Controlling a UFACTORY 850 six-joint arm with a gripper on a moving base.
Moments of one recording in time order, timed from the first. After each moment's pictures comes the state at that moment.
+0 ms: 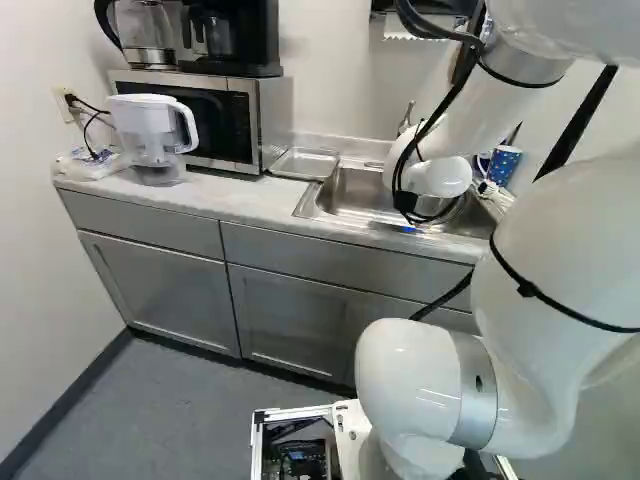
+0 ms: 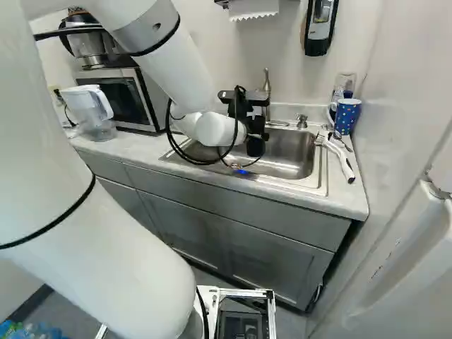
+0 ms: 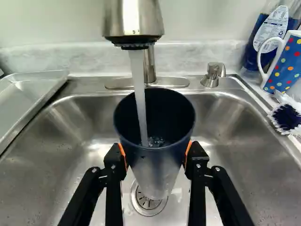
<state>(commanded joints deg) -20.7 5.1 -31.7 0.0 27.7 0.0</state>
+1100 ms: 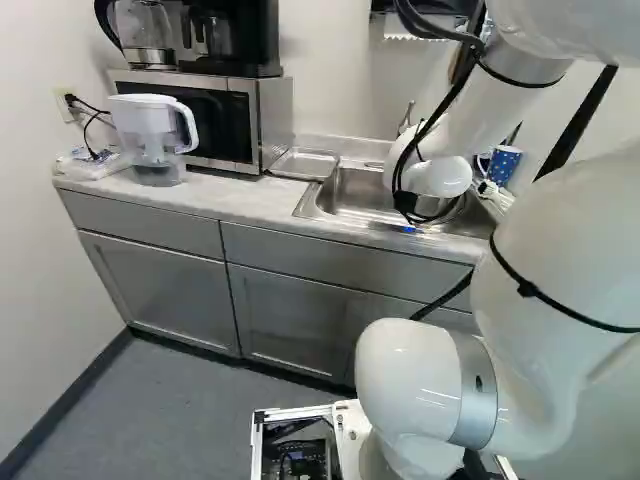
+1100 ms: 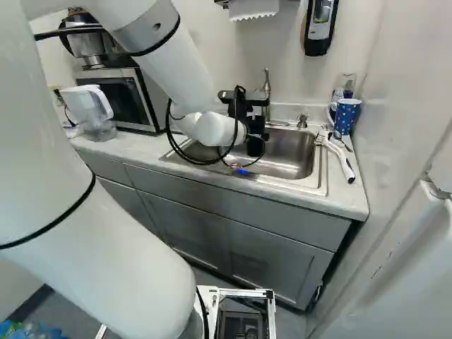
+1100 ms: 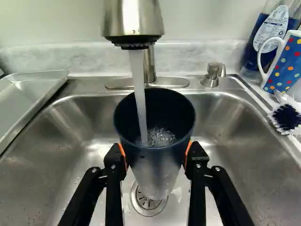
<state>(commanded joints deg) -20.7 5.1 -31.7 0.0 27.7 0.0</state>
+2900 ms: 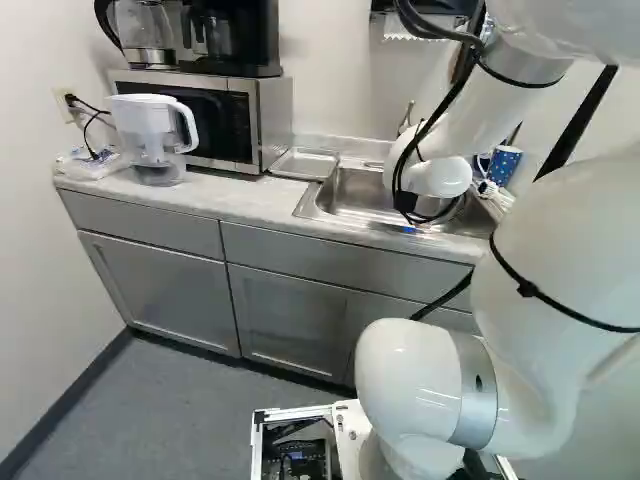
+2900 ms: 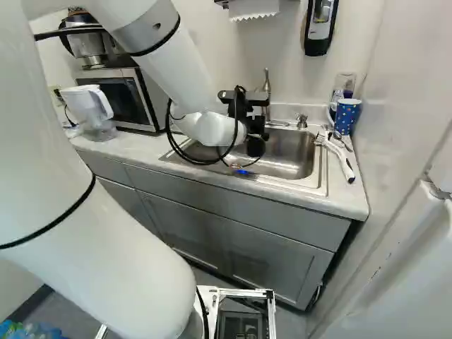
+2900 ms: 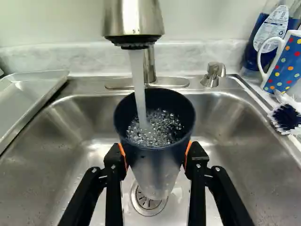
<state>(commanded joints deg) -20.7 5.1 -31.7 0.0 27.7 0.0</state>
